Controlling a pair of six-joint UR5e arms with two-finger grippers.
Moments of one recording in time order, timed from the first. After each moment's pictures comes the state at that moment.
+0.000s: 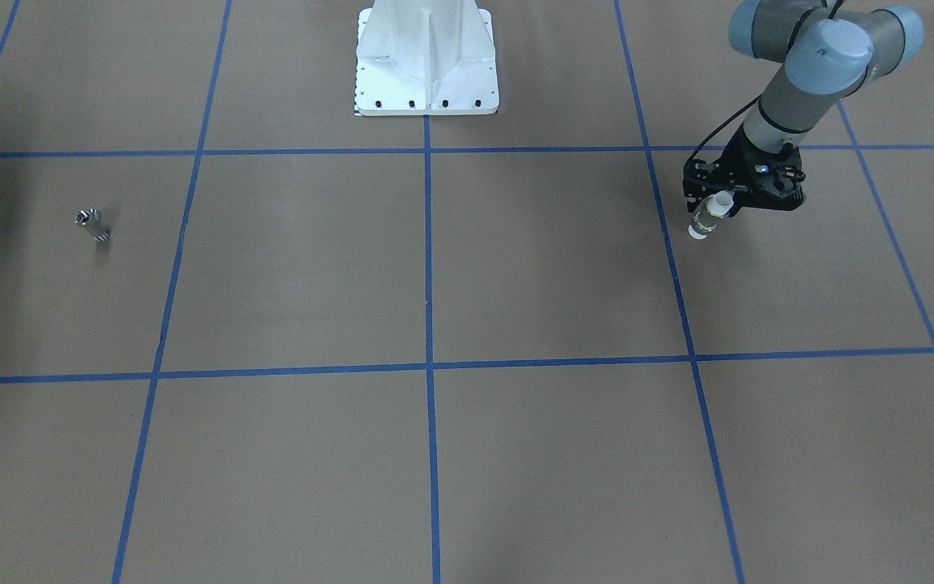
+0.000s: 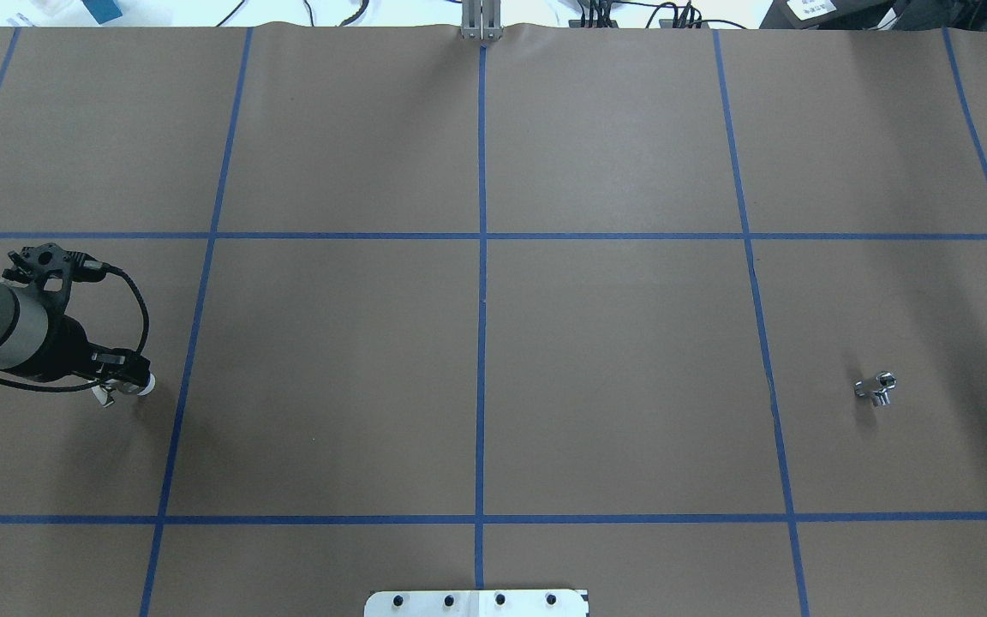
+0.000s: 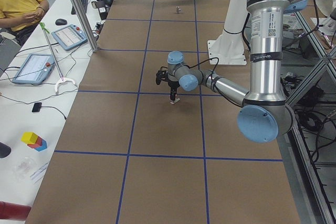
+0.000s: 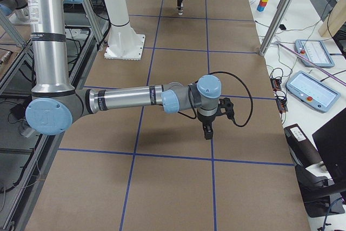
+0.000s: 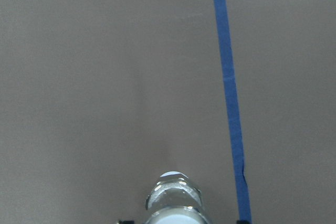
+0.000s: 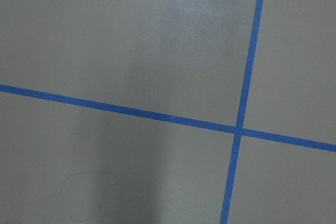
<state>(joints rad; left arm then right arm) -0.71 -1.51 -1.93 -1.97 -2.04 -0.93 1.45 -1.55 1.68 -1.45 2.33 0.09</state>
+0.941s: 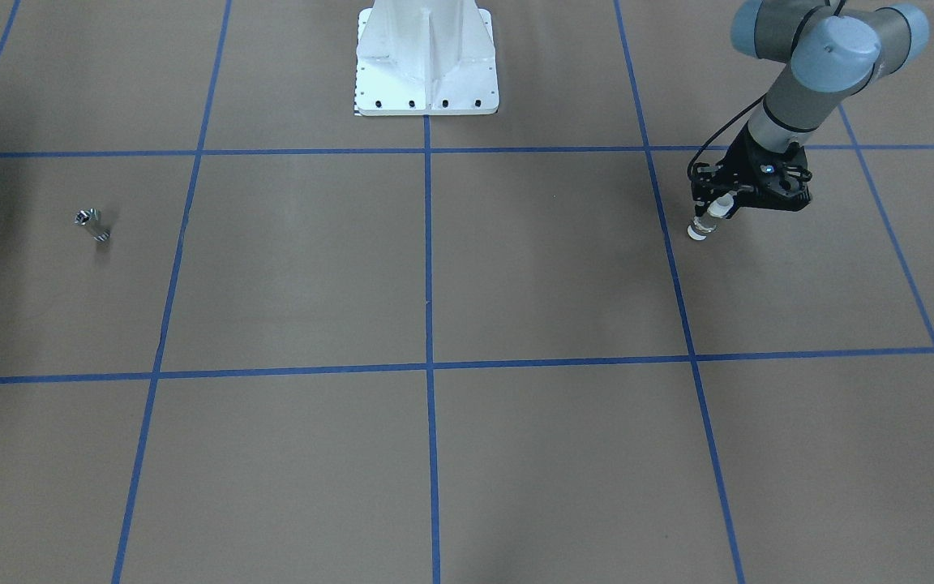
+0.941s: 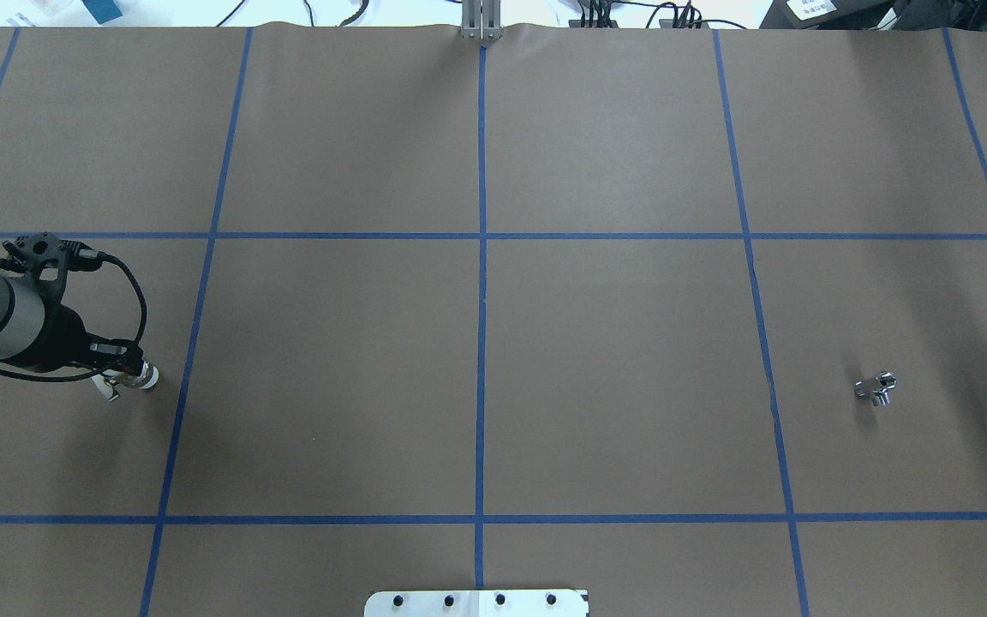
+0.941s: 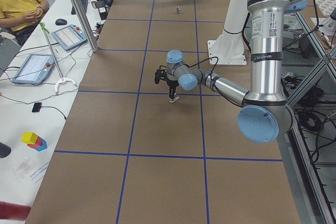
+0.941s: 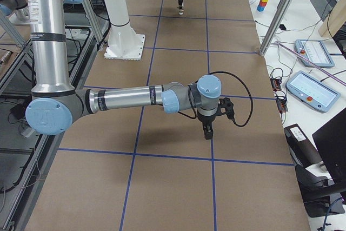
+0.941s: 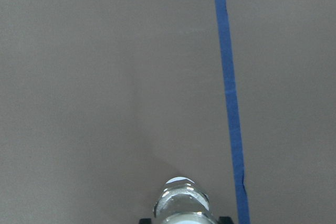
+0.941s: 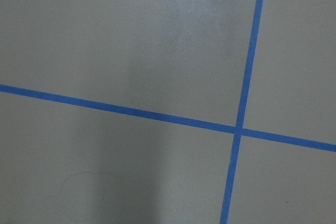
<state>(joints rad) -0.73 -1.54 -1.94 -1.94 -2.04 -0.94 1.45 -1.55 1.68 -1.45 2.33 0.09</state>
